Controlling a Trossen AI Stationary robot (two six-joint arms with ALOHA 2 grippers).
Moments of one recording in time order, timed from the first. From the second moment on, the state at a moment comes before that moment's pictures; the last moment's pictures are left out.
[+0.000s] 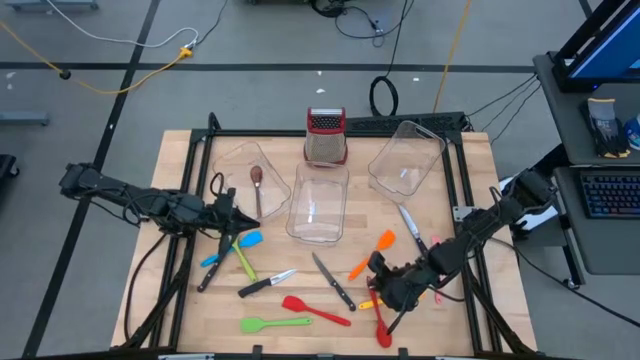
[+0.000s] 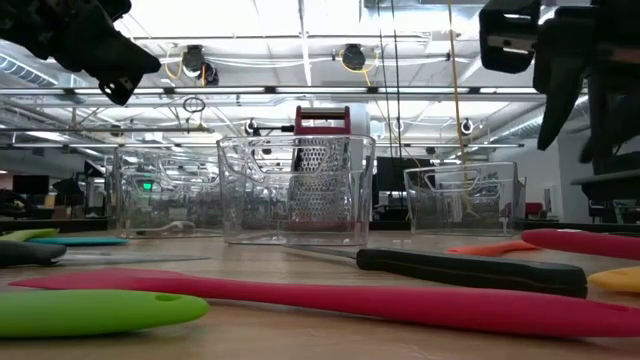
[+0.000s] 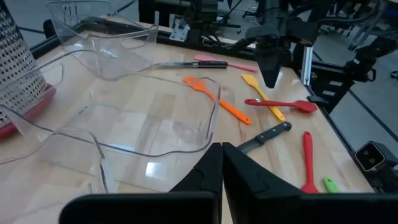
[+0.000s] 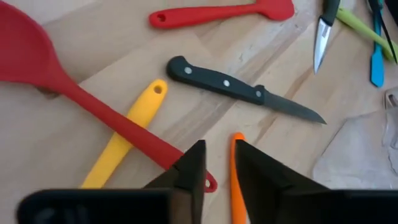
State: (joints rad) left arm -0.28 0.56 0.35 -0.08 -0.21 -0.27; right arm 0.65 1.51 0.79 -0.15 0.28 -0.38
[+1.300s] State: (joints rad) left arm -0.28 0.56 0.35 -0.08 -0.25 -0.27; right arm 0.67 1.68 0.79 -0.14 0.39 -0.86
